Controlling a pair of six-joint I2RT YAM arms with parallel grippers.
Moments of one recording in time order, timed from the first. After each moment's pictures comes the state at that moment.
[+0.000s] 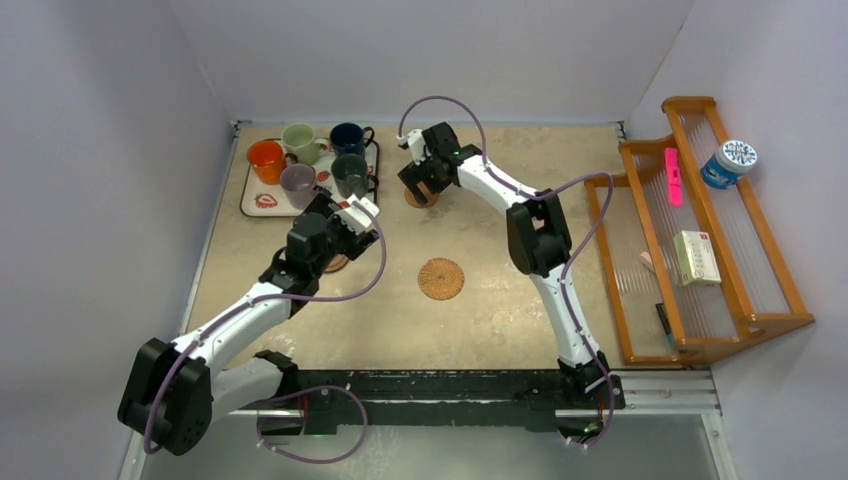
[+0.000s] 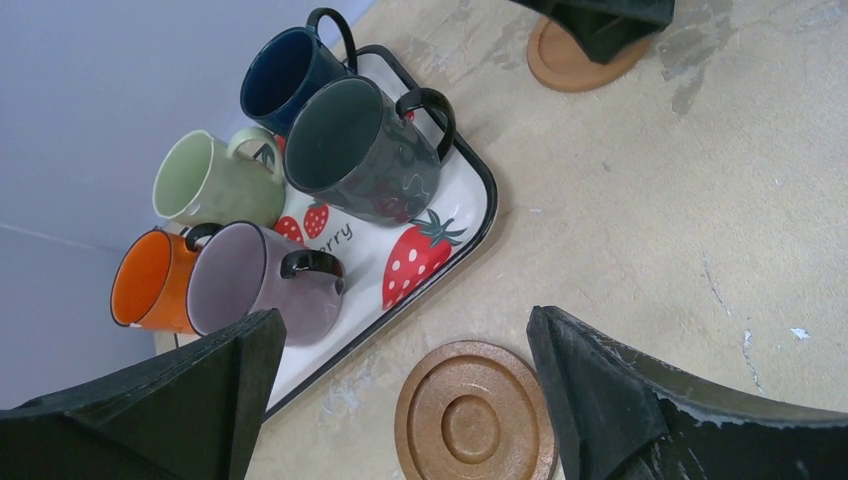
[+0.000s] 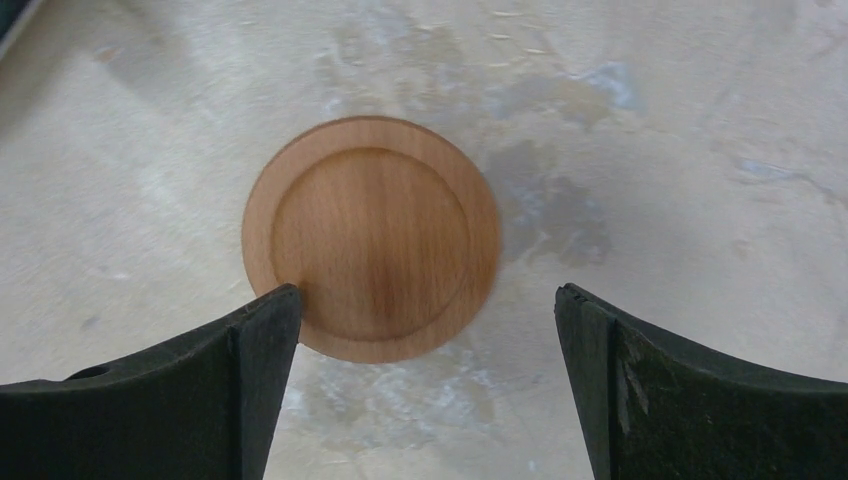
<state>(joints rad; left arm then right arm) -0.44 1.08 0.55 0.25 -0.12 0.52 0.52 2.45 2.12 -0.57 -0.06 -0.24</state>
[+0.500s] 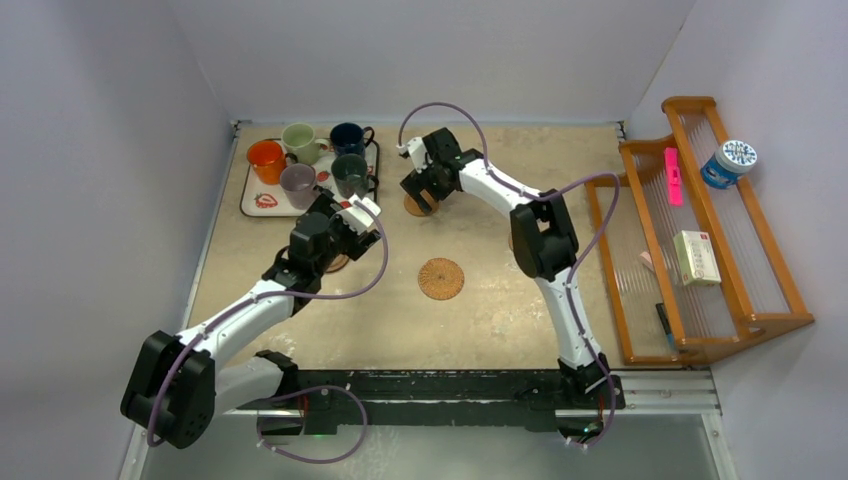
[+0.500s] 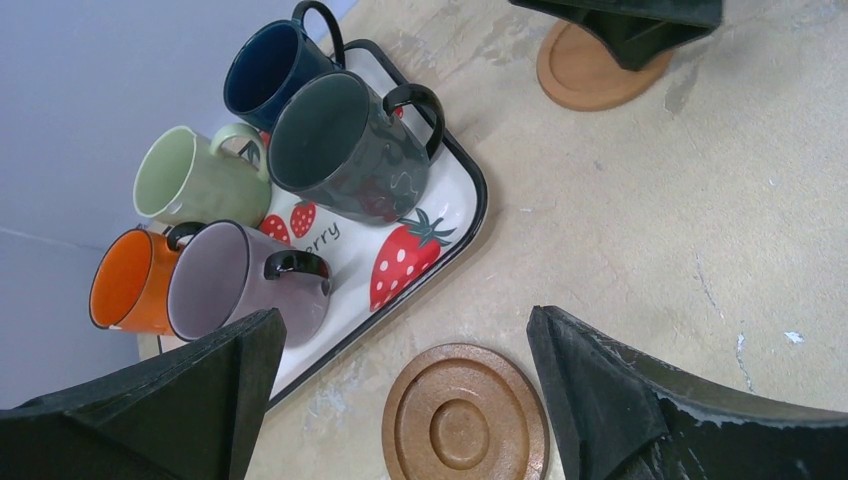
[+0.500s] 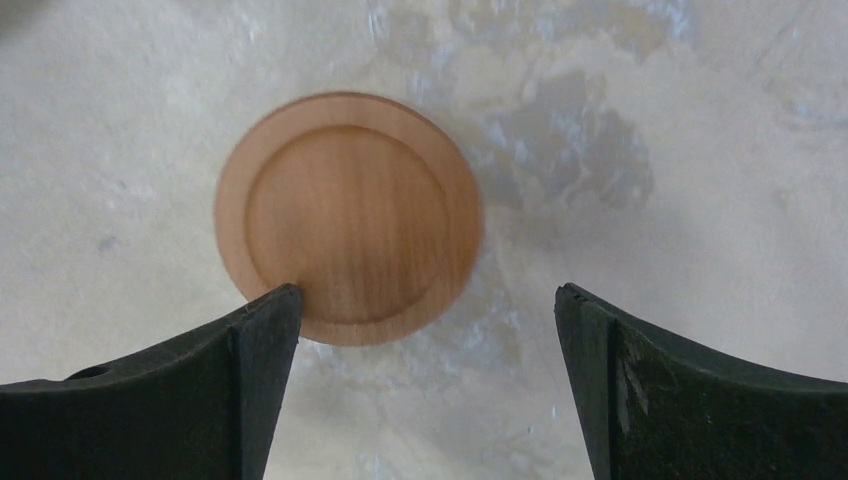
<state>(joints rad) -0.44 1.12 0.54 0.28 -0.11 0.51 0.54 2.40 2.04 -0.60 -0.07 -0.28</state>
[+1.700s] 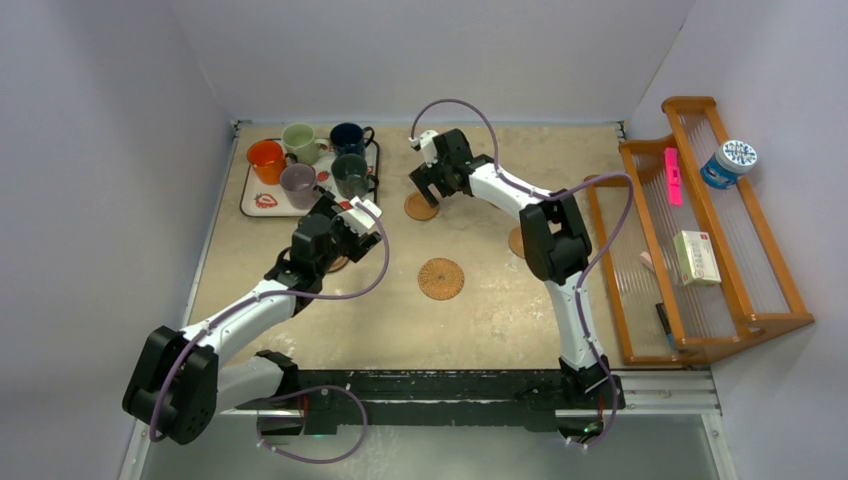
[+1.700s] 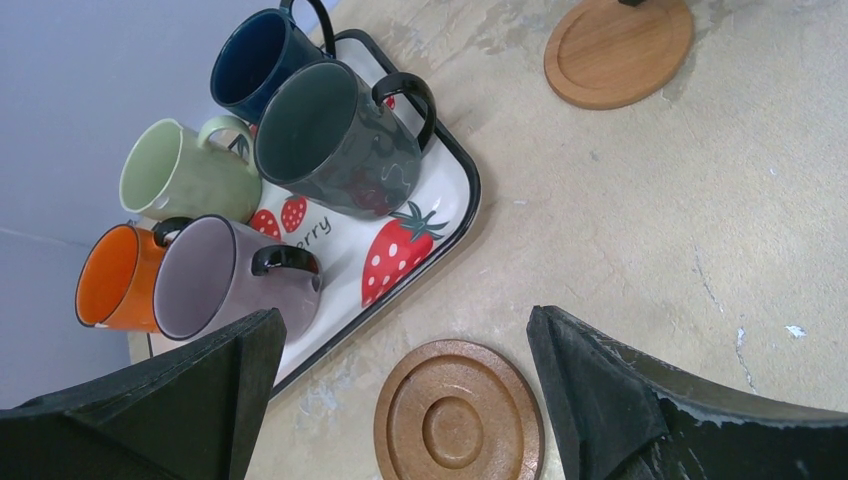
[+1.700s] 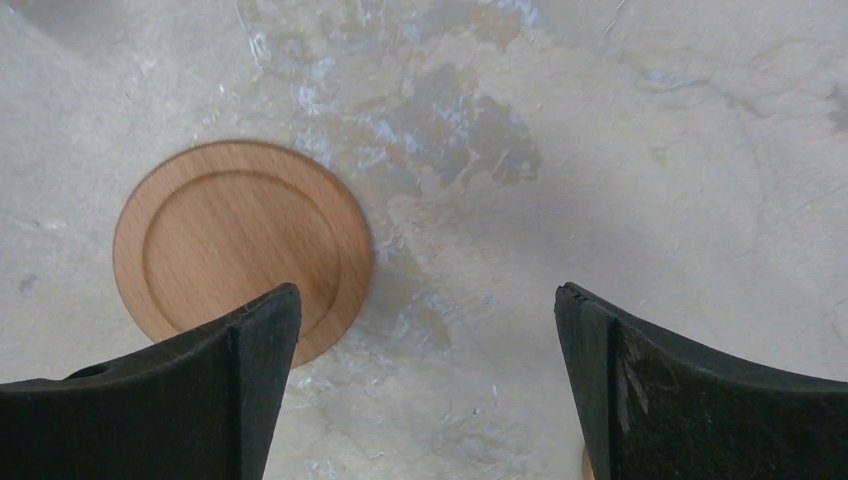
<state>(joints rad) -0.44 1.14 0.53 0.30 -0.11 0.51 0.51 2.27 1.81 -0.39 0.03 -0.24</state>
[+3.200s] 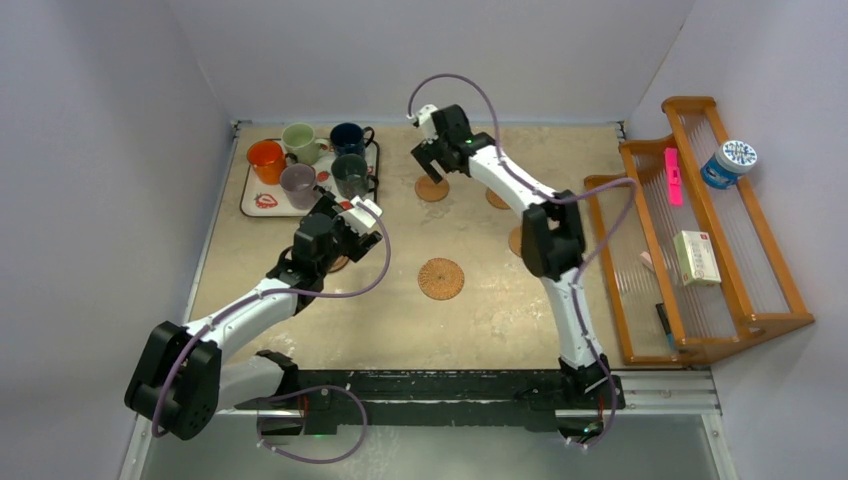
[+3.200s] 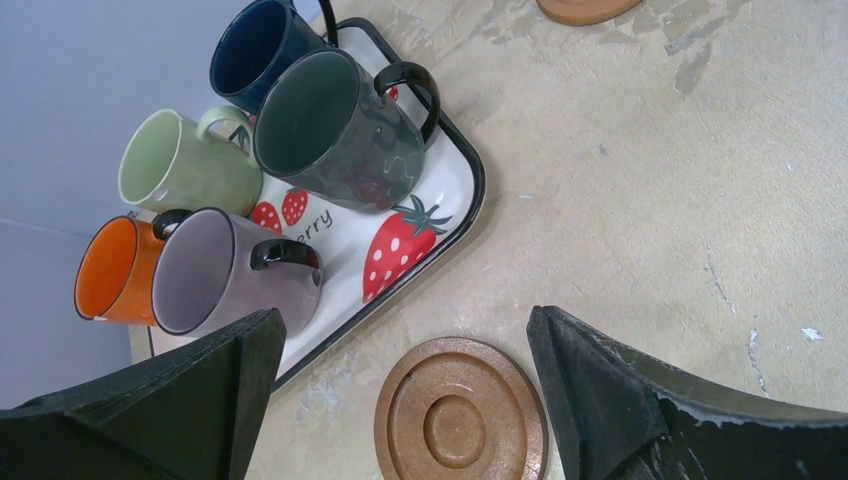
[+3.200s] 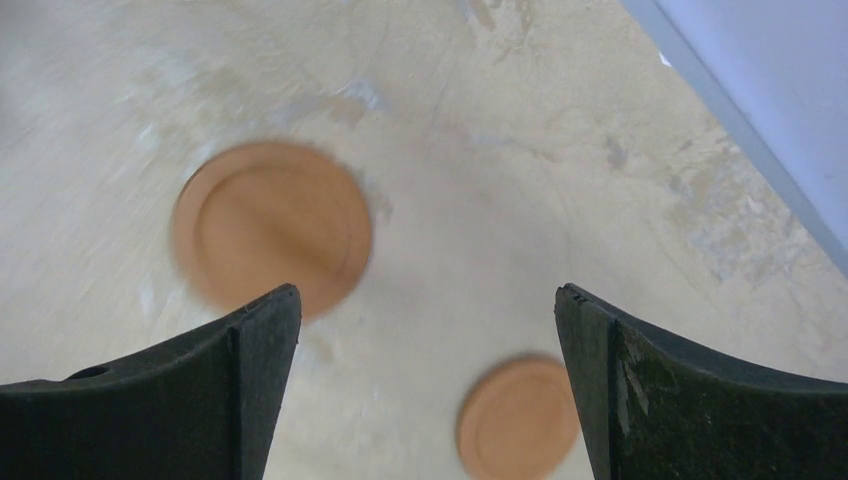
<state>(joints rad) -0.44 1.17 0.53 0.31 -0.13 0.51 0.51 2.40 2.19 -0.56 0.21 -0.32</state>
